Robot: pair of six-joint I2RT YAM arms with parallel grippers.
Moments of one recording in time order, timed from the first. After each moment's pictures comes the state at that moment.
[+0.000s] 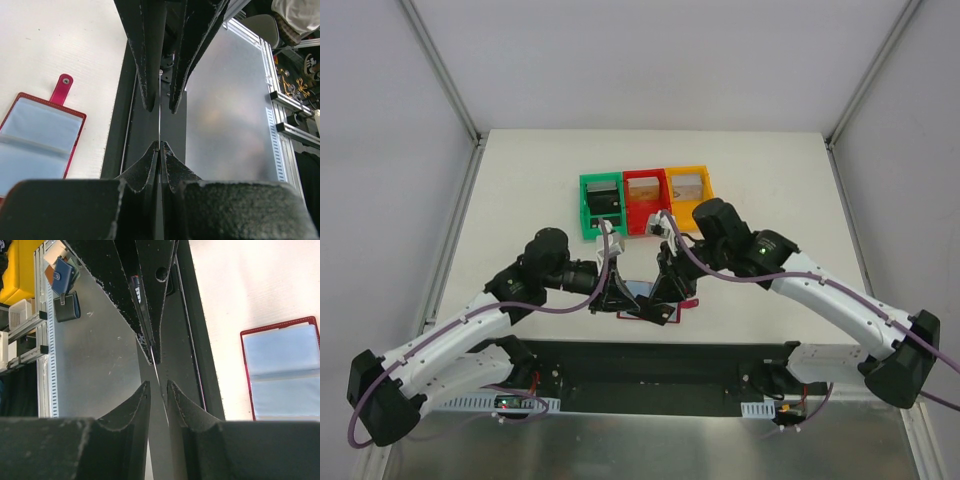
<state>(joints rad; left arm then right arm) -0.74 0.86 0.64 -0.15 0.90 -0.32 0.88 1.20 1.11 -0.64 -0.74 0.10</state>
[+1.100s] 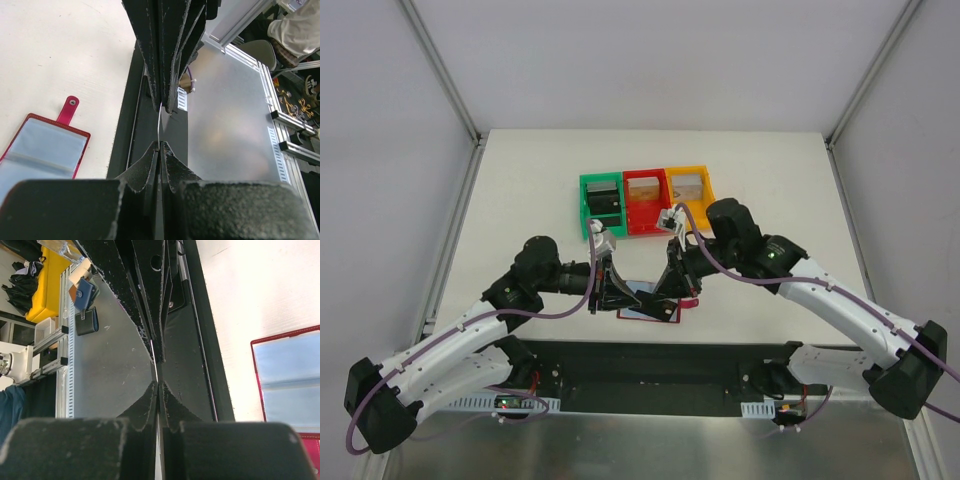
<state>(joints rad) -0.74 0.79 0.56 0.05 0.86 -0.42 0.82 1.14 1.03 -0.50 -0.84 0.20</state>
